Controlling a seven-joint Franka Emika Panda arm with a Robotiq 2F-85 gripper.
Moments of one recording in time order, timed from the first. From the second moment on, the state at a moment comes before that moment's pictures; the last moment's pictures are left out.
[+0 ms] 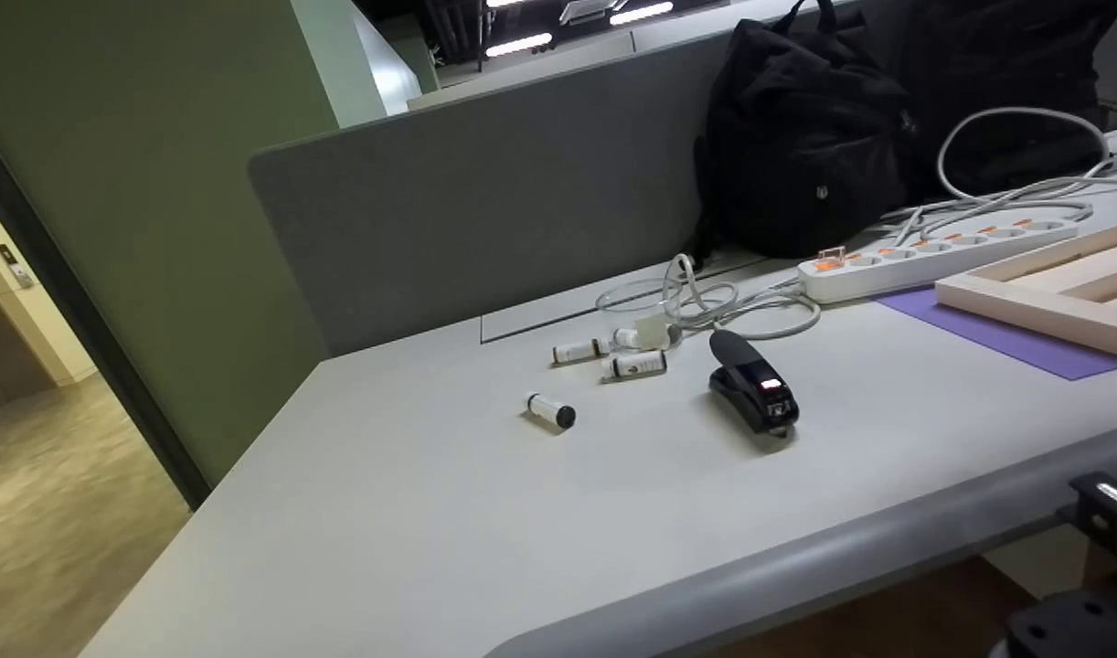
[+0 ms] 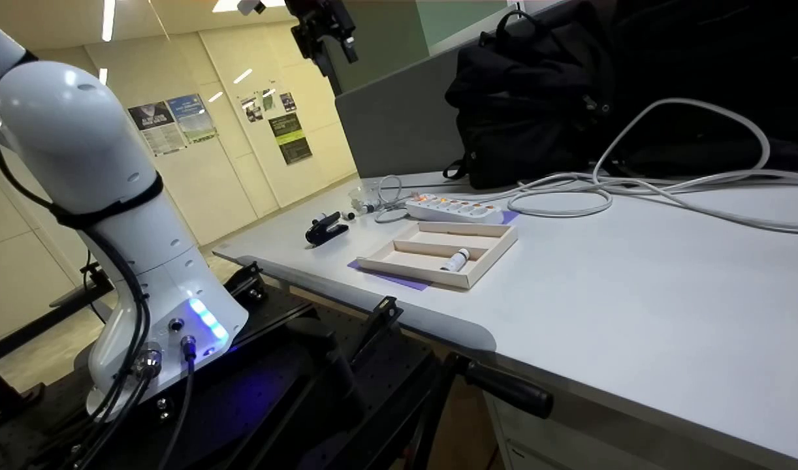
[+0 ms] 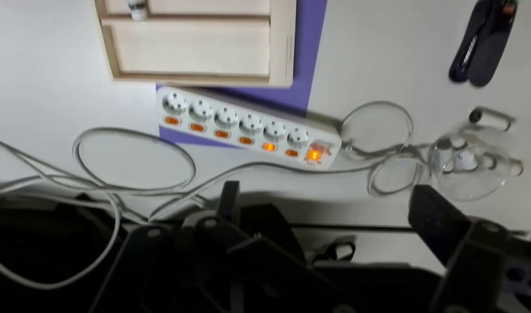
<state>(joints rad) -0.03 -0.52 -0.01 -2.49 0.02 2.19 -0.06</state>
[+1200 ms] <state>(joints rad) -0.02 0.22 -0.05 -2.00 0.10 2.36 -0.10</state>
